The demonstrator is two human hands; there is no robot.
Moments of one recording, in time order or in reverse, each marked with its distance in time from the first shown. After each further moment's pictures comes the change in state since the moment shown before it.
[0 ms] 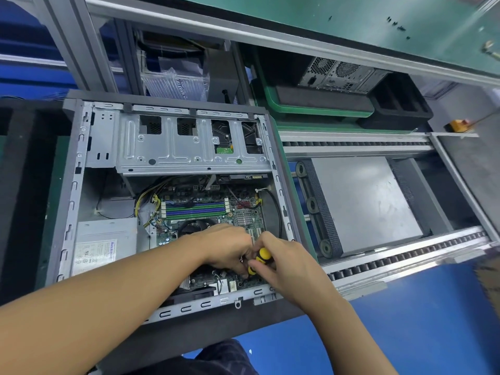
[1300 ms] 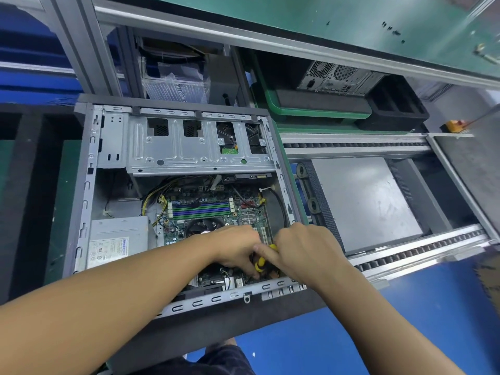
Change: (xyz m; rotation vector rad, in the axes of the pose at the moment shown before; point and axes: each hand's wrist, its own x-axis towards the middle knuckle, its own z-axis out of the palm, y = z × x) left_hand 0.008 0.001 0.007 -0.118 -0.029 -0.038; right_hand 0.017 -0.028 -0.029 -0.704 -0.165 0.176
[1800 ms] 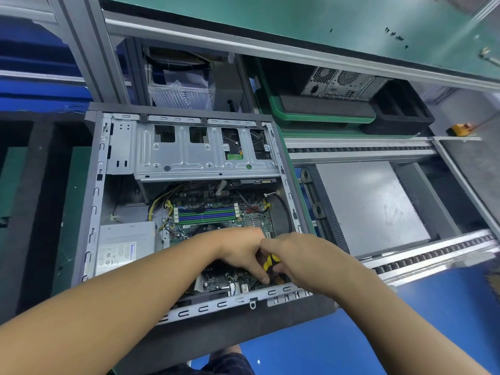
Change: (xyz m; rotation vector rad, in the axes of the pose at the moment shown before) left_hand -0.004 -0.002 -0.012 -0.279 -0.004 0.021; right_hand 0.000 0.004 -0.015 0.179 -0.254 -0.236
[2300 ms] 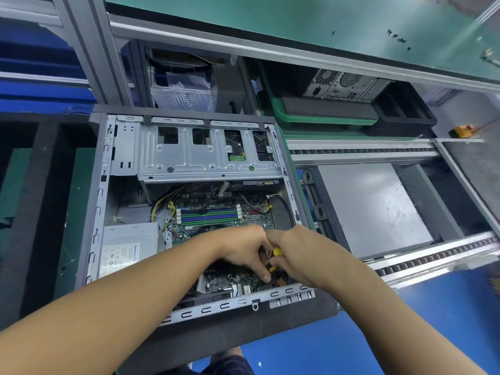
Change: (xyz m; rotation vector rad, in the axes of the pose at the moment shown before) left_hand -0.004 0.005 -0.005 -0.056 0.015 -0.030; right_hand 0.003 -0.003 -0.009 0.134 0.061 0.098
